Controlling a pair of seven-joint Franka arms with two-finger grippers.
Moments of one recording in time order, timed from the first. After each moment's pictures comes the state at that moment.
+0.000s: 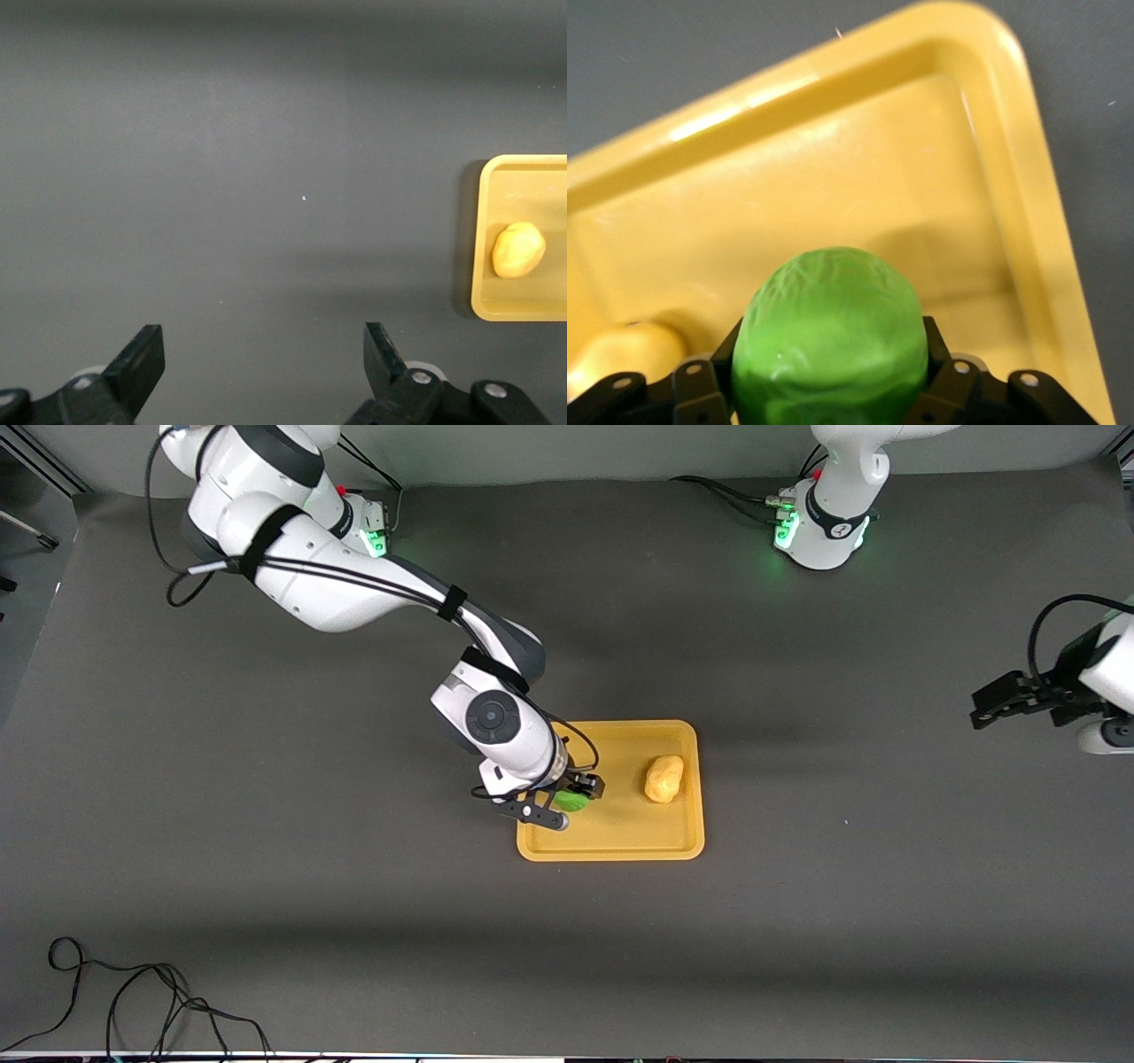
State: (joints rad) left arm 0.12 0.05 -0.11 -1.64 0.00 1.72 0.00; right arm 0.23 0.98 0.61 -1.39 -0.46 2.34 1.22
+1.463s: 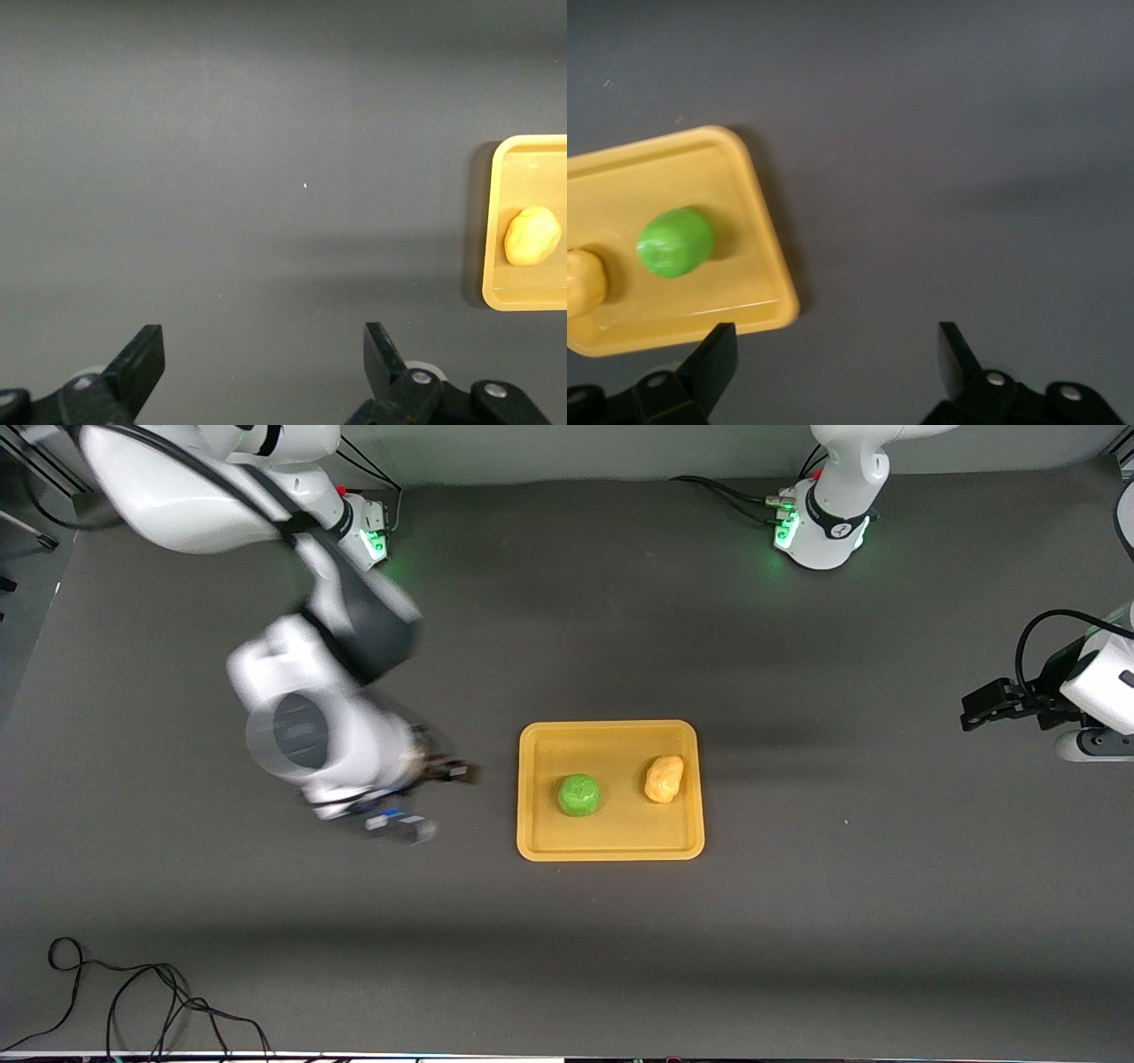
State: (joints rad) left arm 0.12 0.05 -0.11 -1.69 0.00 1.74 0.00; right arm 0.04 0.59 0.45 -1.21 -0.09 1.59 0.66
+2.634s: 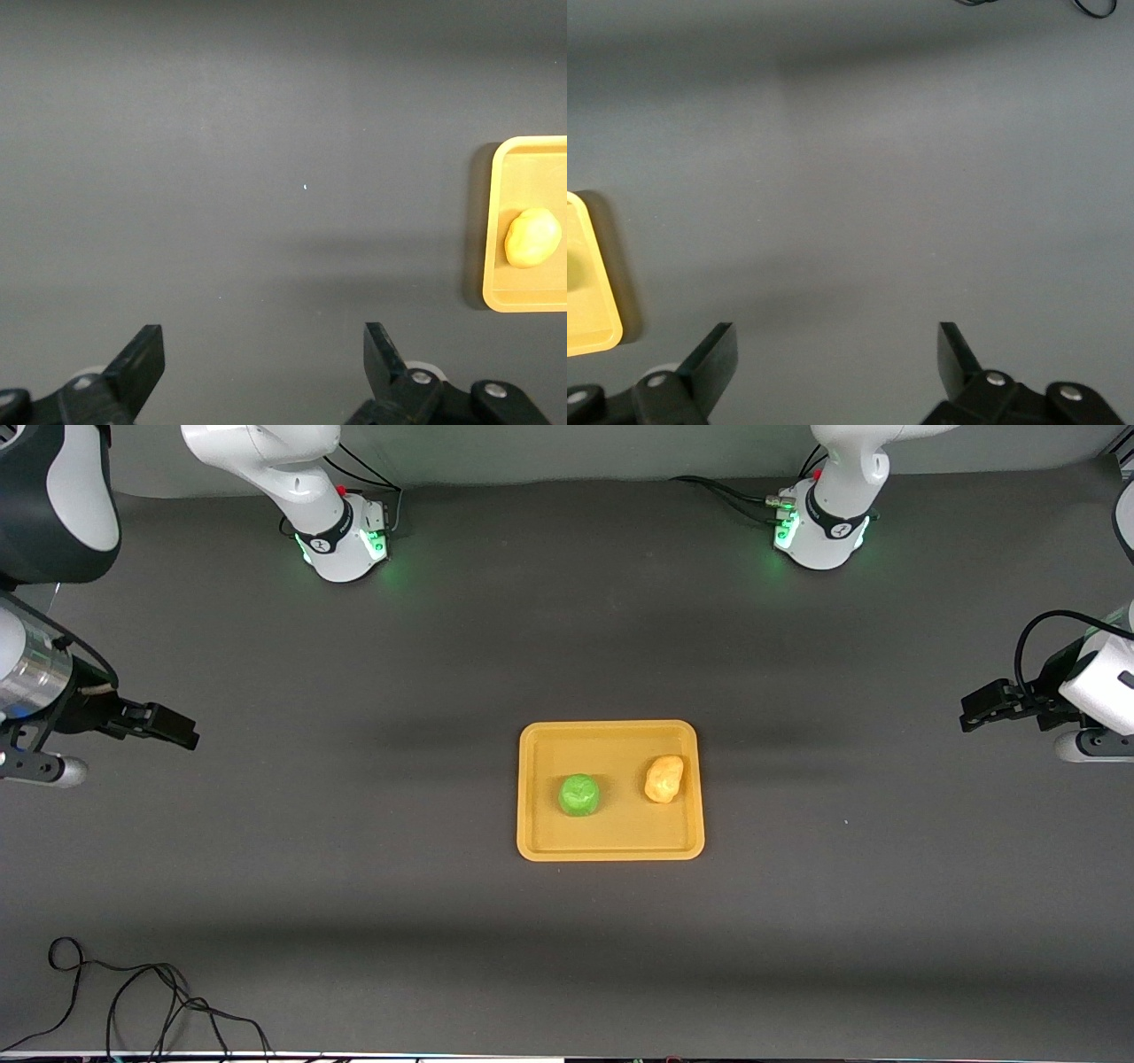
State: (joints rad) left arm 0.12 0.05 -0.11 -1.70 0.00 1.75 0.00; right arm 0.07 0.11 -0.03 -1.55 -0.03 1.64 0.22
